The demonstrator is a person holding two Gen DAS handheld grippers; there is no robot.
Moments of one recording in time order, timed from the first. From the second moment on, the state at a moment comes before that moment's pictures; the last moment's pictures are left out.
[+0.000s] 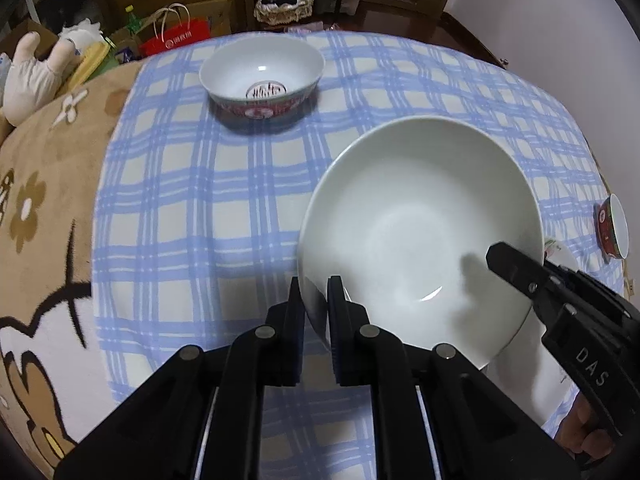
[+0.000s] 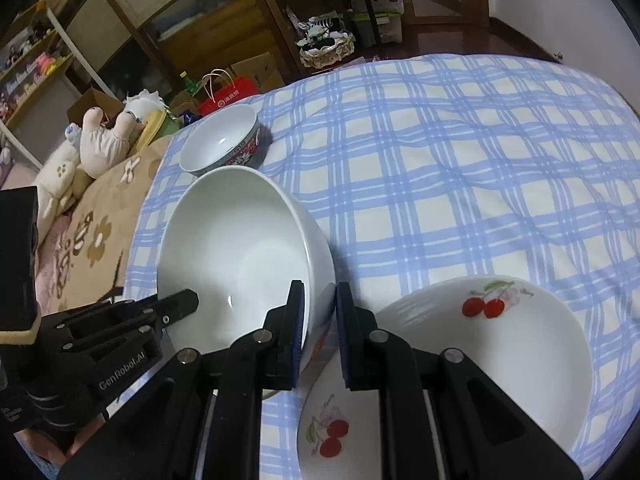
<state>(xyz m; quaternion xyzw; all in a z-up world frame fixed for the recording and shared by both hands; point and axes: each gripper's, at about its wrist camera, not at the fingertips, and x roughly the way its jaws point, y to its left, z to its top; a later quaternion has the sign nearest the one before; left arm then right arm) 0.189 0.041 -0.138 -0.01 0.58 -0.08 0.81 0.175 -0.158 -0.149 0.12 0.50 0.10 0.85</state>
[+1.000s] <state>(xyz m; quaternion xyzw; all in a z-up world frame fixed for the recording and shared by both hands) 0.196 0.051 -0.142 -0.04 0.58 -0.09 0.81 0.178 -0.150 -0.162 0.11 0.50 0.07 0.86</state>
